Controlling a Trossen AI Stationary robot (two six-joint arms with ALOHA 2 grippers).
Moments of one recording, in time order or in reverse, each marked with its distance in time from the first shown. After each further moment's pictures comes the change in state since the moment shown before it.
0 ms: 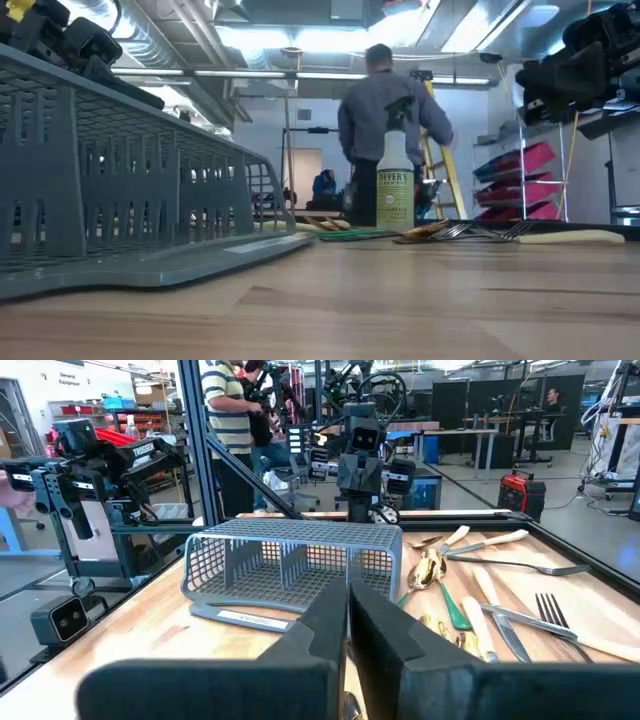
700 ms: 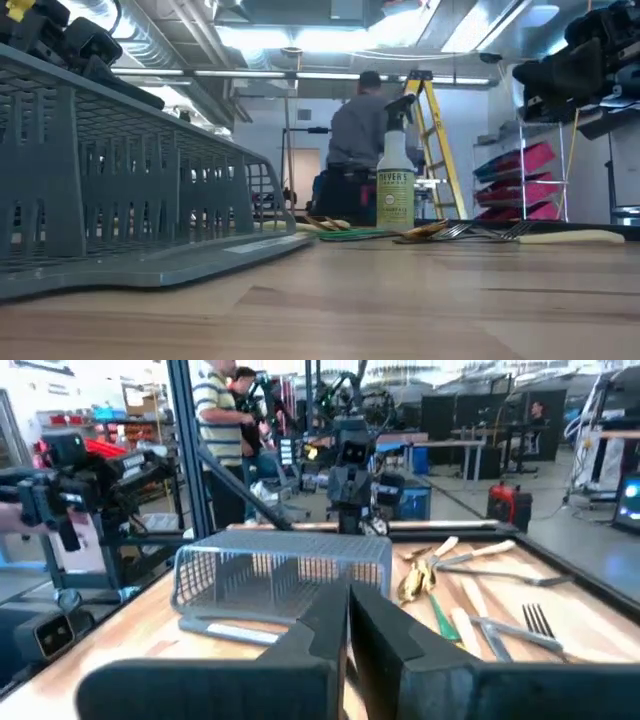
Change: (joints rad) left arm 0.000 0.000 0.000 0.000 0.000 0.000; right arm 0.000 0.000 0.000 0.060 0.026 0.015
